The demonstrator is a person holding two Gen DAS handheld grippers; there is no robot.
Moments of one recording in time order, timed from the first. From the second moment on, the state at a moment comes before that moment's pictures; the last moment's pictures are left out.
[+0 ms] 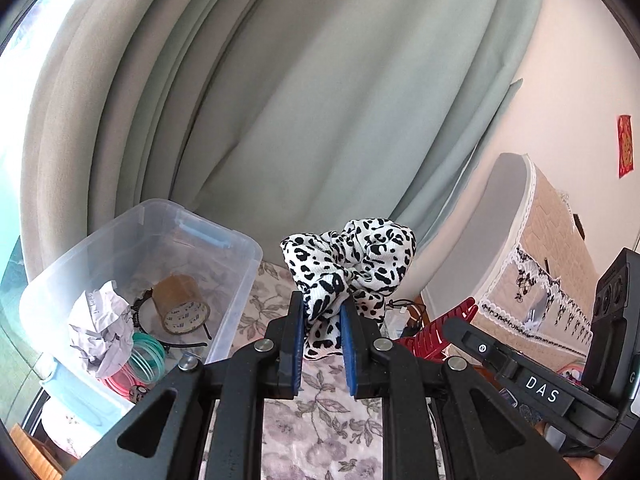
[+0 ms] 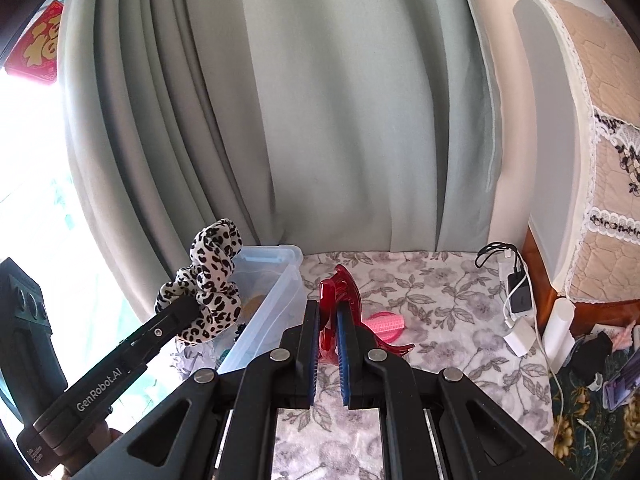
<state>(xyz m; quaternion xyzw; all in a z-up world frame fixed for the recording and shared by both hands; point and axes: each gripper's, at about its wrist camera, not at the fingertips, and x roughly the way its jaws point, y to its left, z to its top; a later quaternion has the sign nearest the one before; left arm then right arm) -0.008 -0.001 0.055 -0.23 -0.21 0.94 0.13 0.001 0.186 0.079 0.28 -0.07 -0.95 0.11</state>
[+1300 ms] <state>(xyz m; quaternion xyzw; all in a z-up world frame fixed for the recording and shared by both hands) 0.006 -0.129 0.021 -0.22 -0.27 0.94 0.00 -0.040 0.043 0.053 0.32 0.02 -0.92 0.23</state>
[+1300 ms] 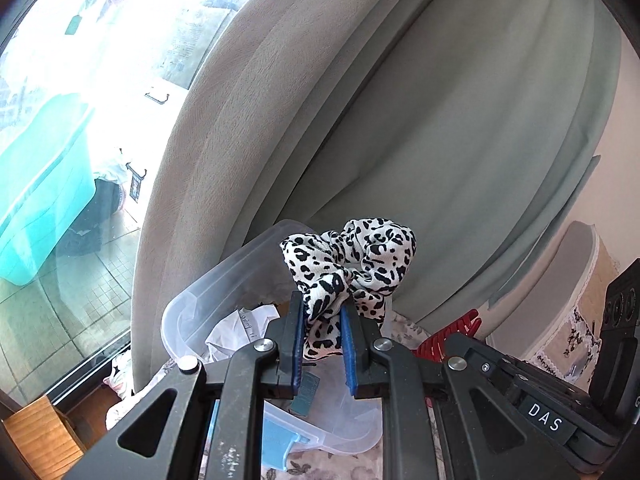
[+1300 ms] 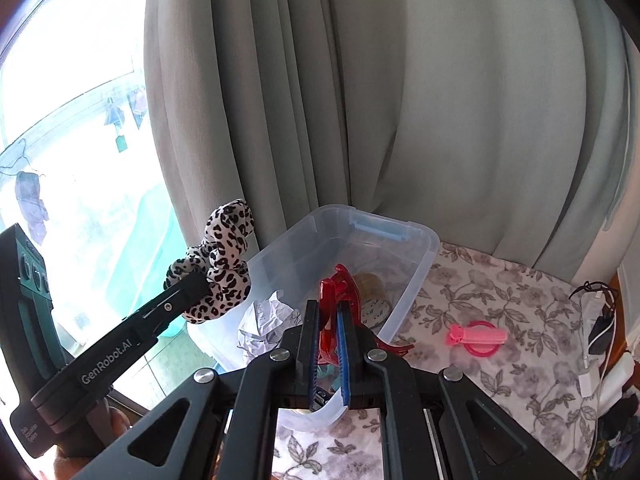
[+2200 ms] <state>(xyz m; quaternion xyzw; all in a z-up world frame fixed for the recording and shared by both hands) -0.004 -0.135 -0.001 -0.24 -0.27 0.93 0.00 -0.062 0.017 0.036 0.34 0.03 -0.91 0.24</state>
